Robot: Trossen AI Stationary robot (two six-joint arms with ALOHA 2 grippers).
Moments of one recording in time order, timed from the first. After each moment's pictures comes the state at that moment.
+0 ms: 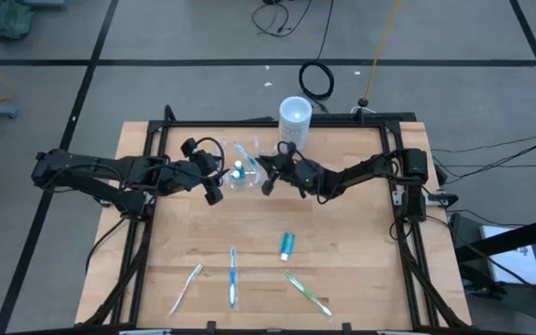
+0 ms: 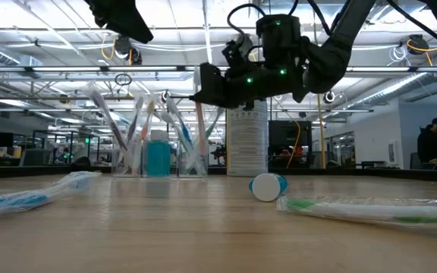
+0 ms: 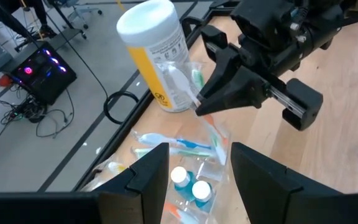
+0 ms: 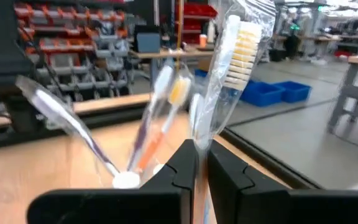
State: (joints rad) left arm -0.09 1.09 1.02 -0.59 -0.63 -0.14; right arm -0.15 1.94 0.92 1.00 0.36 0.00
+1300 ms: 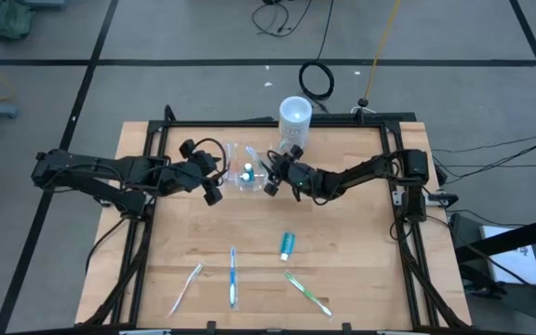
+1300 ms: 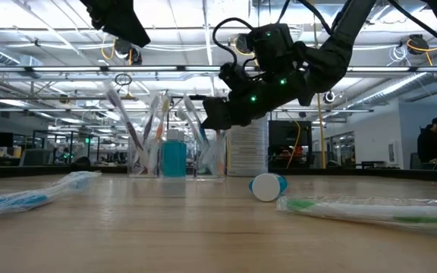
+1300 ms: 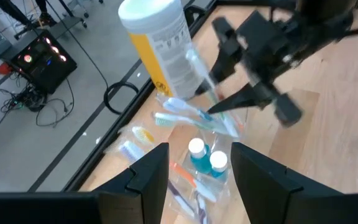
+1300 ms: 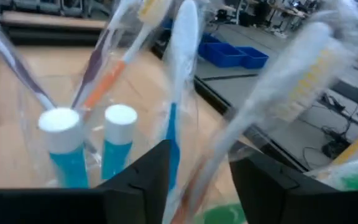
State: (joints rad) left arm -0.09 1.09 1.02 -0.63 -0.63 -0.19; right arm -0.13 1.93 0.92 0.76 0.52 -0.11
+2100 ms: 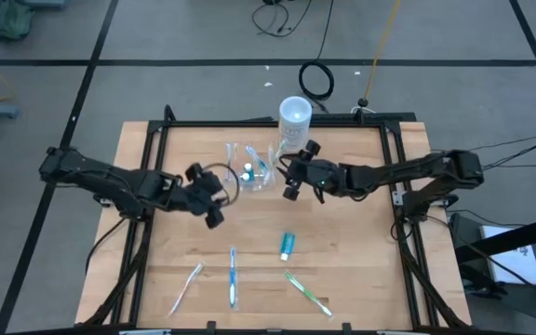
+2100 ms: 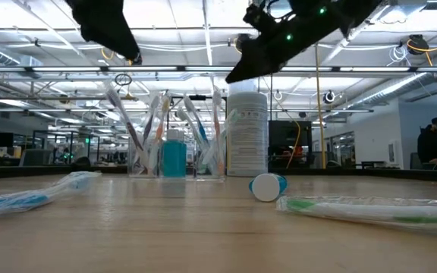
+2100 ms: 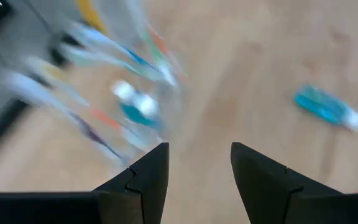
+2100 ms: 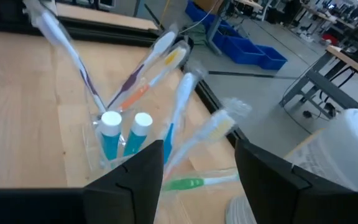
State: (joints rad) left arm -0.24 1.19 1.02 -0.74 -0.51 -0.48; right arm -0.04 1.50 0.92 0.21 0.52 -0.15
